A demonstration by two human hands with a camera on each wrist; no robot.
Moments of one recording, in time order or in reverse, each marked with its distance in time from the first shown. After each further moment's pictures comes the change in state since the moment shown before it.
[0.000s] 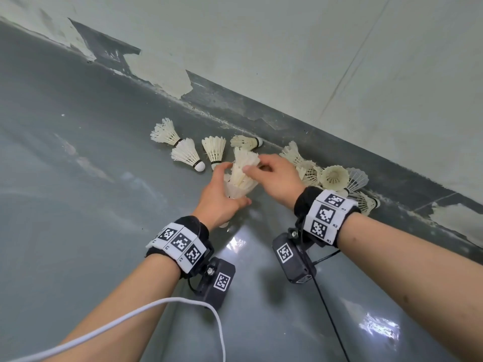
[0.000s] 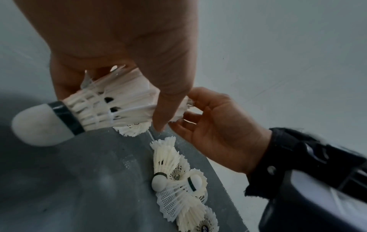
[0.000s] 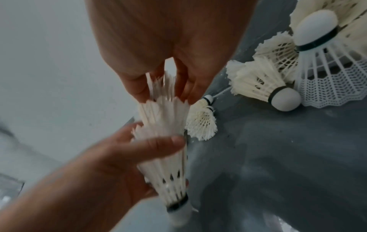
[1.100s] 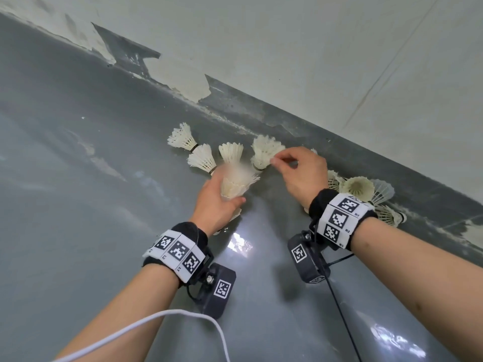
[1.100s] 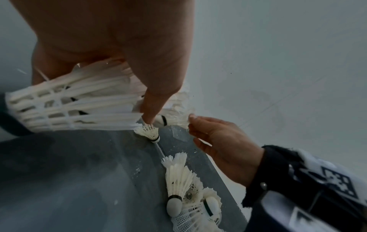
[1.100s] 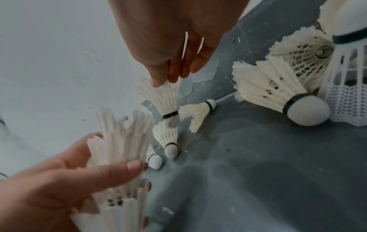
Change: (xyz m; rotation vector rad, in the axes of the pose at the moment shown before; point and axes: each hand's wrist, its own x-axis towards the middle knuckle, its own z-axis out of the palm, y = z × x) left_hand 0.012 -0.021 -0.031 0.078 0.119 -0.002; right_hand 0.028 0.007 0.000 -0.104 0.317 -0.076
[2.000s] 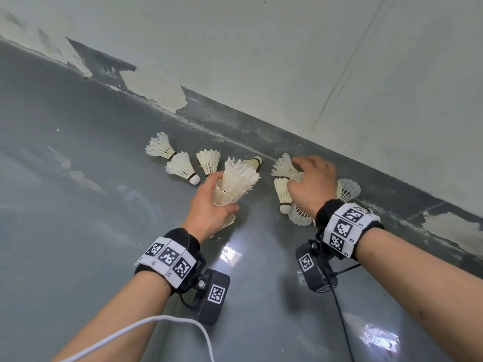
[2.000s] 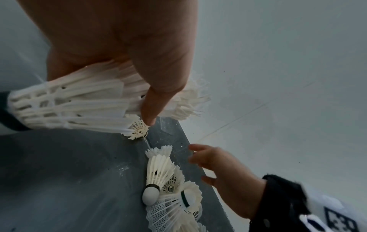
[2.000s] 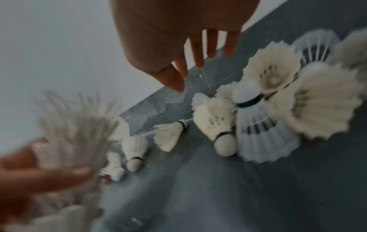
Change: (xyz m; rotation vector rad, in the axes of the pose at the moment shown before) left_hand -0.013 0.027 0.020 -0.112 -0.057 -0.006; right_hand -0.014 0.038 -0.055 -0.366 -0.097 0.176
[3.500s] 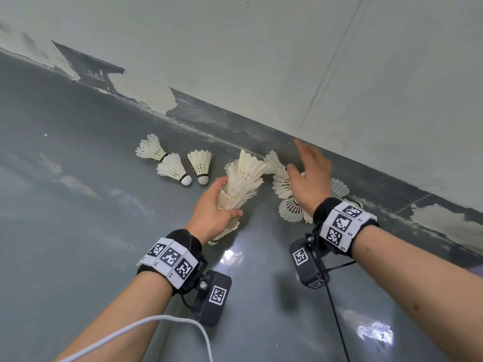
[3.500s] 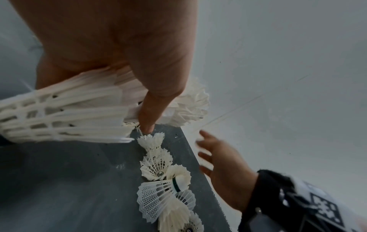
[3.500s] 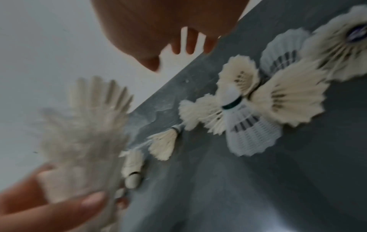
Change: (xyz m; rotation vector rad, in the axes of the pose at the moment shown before) left_hand -0.005 0.007 0.016 -0.003 -0.112 -0.004; right_hand -0.005 0.011 -0.007 0.183 0.122 -0.025
